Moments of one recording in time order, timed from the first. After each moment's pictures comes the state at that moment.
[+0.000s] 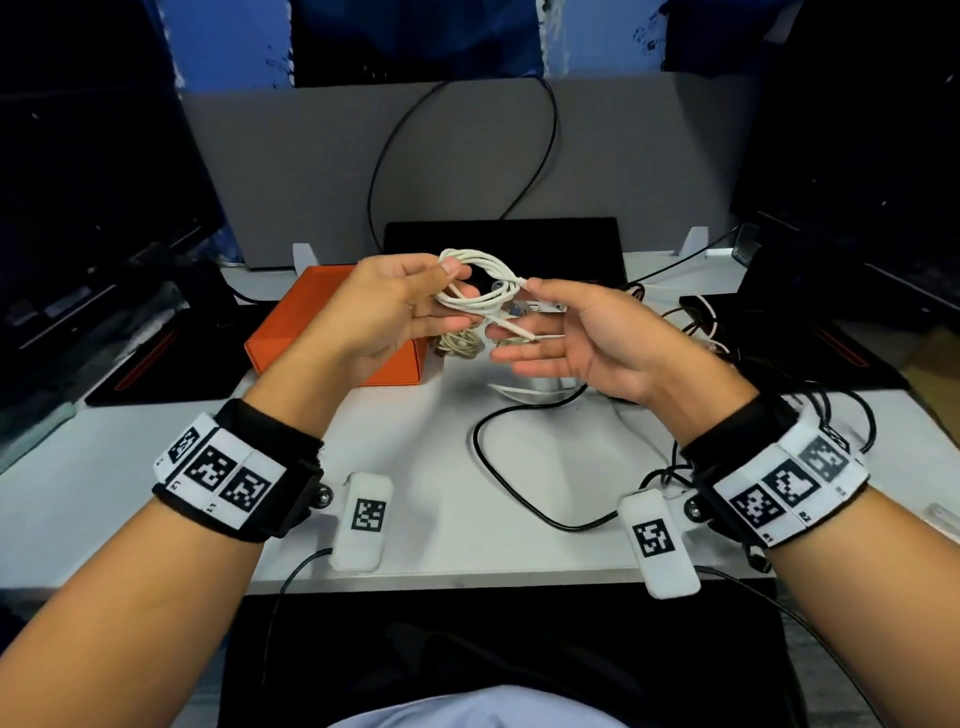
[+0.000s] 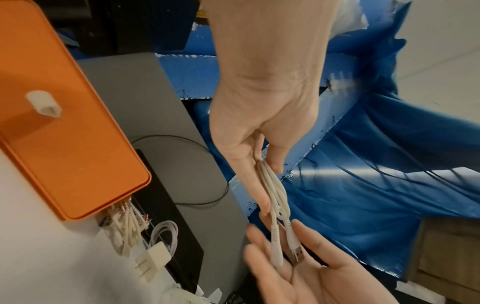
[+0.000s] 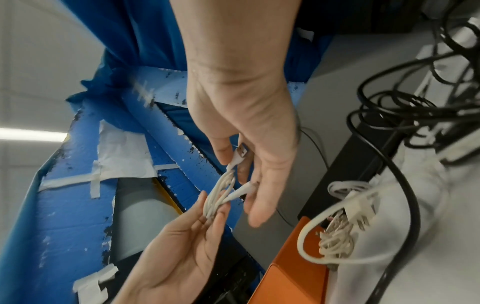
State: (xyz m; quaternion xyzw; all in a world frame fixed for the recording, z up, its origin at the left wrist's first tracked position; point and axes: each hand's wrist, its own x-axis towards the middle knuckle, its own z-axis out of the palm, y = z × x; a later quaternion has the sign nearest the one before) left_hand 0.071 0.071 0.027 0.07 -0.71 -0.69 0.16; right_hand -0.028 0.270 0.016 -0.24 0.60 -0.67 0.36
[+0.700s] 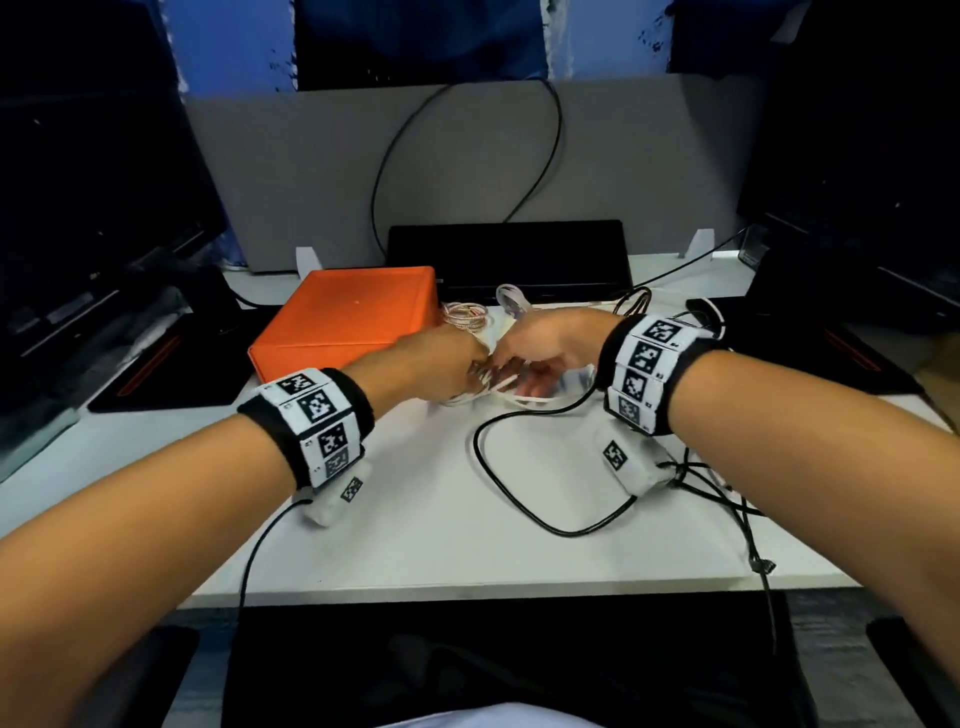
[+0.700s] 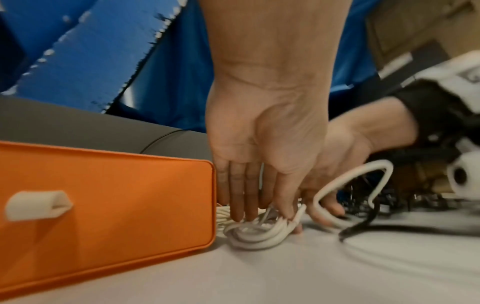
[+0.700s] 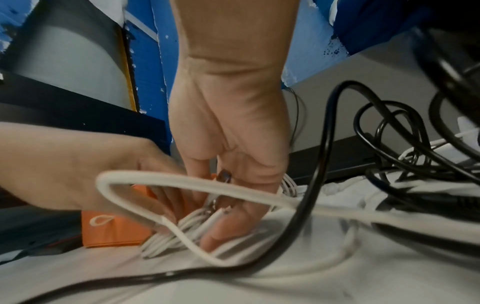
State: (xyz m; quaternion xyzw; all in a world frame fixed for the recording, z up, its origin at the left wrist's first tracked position) left_hand 0.008 0.053 -0.030 0.01 -1.00 0.04 -0.04; right_hand -0.093 0.185 -0.023 -0.27 0.85 -0.29 0.35
